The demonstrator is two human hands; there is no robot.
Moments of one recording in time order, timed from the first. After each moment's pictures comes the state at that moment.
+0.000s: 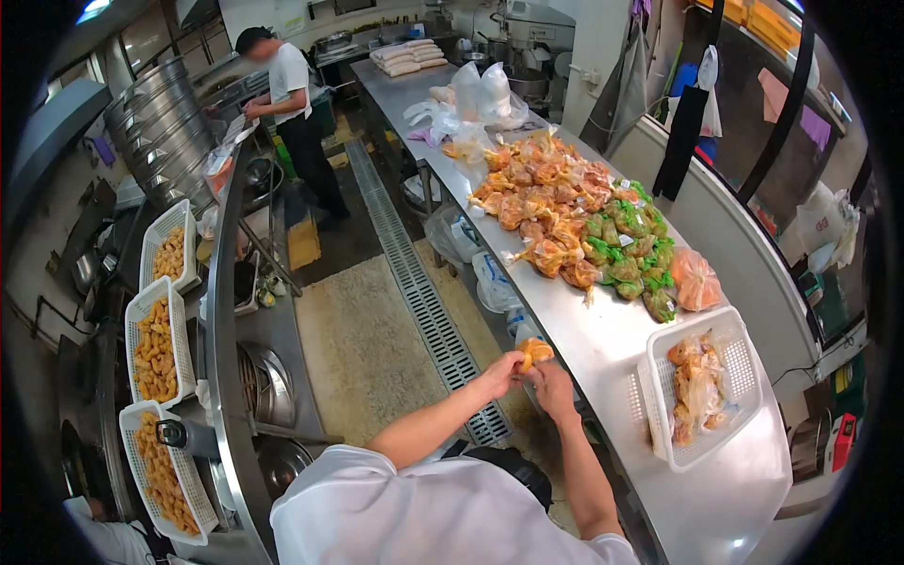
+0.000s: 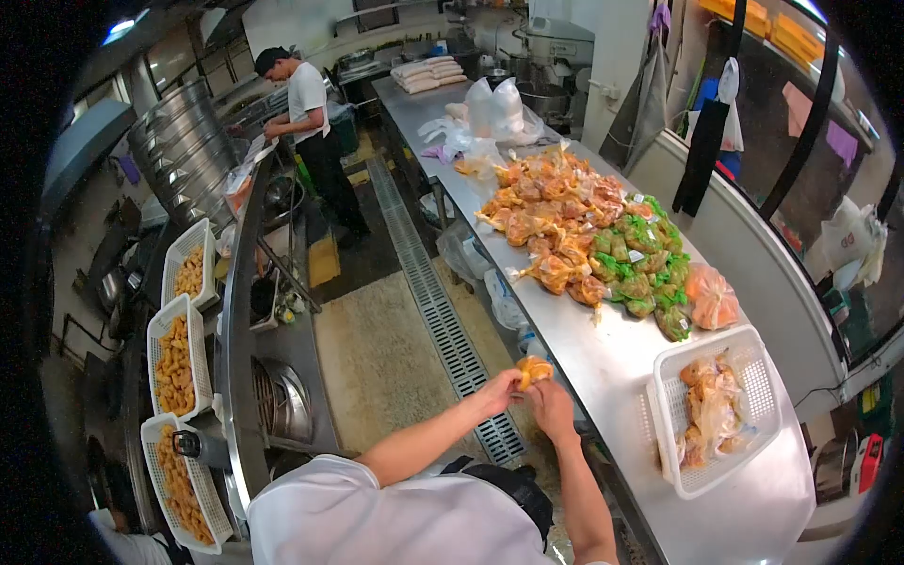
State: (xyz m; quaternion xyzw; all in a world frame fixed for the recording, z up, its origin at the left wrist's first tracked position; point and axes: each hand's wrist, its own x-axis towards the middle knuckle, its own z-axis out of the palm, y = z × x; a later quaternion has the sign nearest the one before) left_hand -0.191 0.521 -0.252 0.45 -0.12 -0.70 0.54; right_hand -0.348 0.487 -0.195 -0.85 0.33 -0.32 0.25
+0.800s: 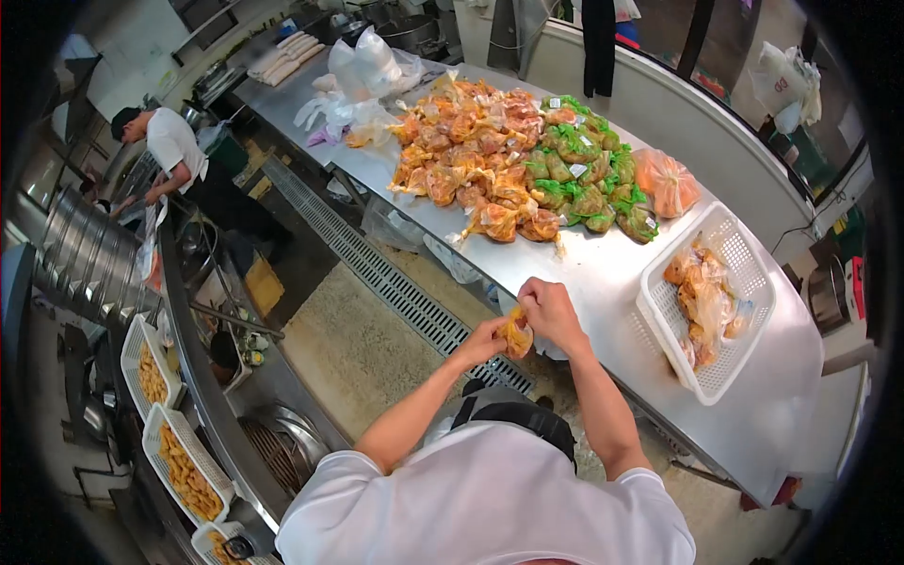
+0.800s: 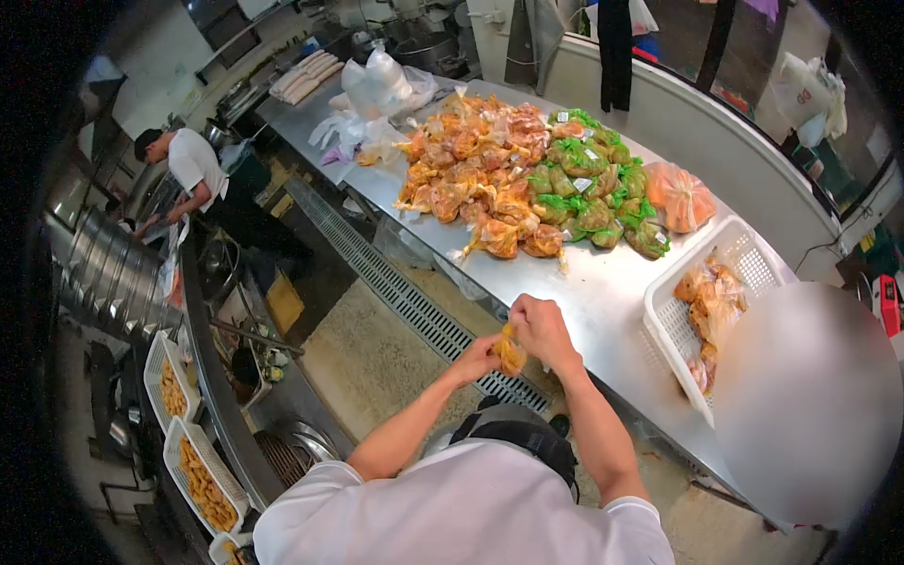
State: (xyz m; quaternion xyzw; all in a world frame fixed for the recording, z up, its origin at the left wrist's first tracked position) left_hand -0.137 0.481 -0.193 0.48 -0.47 -0.63 0.40; right_hand -0.297 0.405 -0.124 -0.77 0.42 -0.31 0.36
